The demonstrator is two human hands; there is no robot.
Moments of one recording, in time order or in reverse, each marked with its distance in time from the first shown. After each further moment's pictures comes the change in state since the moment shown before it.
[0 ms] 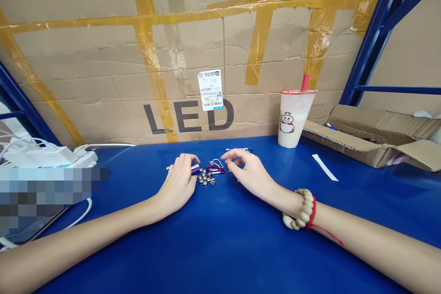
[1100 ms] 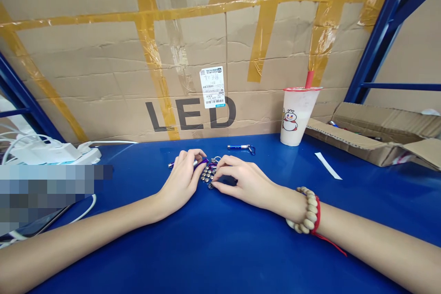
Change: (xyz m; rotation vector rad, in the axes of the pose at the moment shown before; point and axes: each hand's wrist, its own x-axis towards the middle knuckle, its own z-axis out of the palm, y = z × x) left_hand -0.001 -0.001 0.002 -0.144 0.138 0.214; right_hand -0.014 -0.011 -0.001 -0.368 -0.247 -0.492
